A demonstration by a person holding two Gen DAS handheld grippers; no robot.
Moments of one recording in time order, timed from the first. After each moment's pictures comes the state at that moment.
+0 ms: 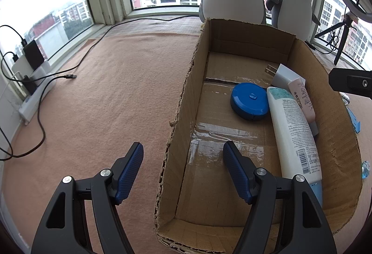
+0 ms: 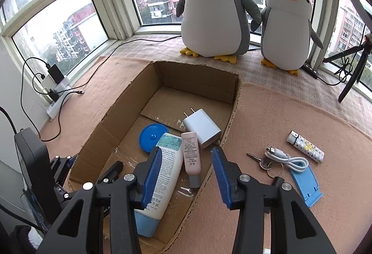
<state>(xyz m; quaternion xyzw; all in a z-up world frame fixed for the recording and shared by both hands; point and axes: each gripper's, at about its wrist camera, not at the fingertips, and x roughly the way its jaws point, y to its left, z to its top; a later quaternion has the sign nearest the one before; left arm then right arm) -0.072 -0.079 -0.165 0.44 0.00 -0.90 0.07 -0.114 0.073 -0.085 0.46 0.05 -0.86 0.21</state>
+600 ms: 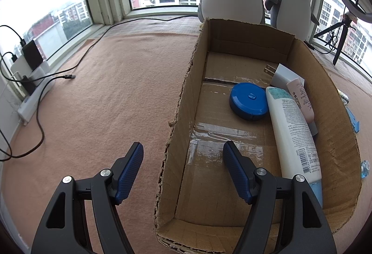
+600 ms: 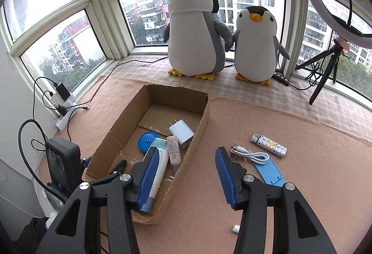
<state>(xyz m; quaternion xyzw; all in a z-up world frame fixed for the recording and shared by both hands) -0.072 -0.072 -0.166 0.44 0.01 -0.90 0.06 -0.078 0.133 -0.011 0.43 0.02 -0.88 0.19</state>
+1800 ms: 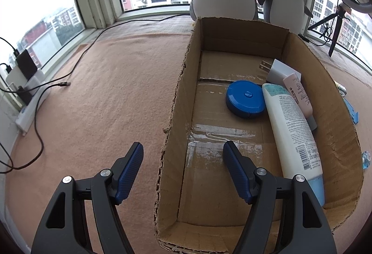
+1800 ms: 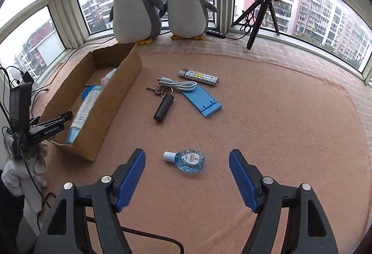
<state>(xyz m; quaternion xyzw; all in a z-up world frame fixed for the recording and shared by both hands) -0.075 -0.080 -0.165 0.44 -0.01 -0.90 0.04 -0.015 0.224 -0.102 0.47 0.02 -0.88 0.08</state>
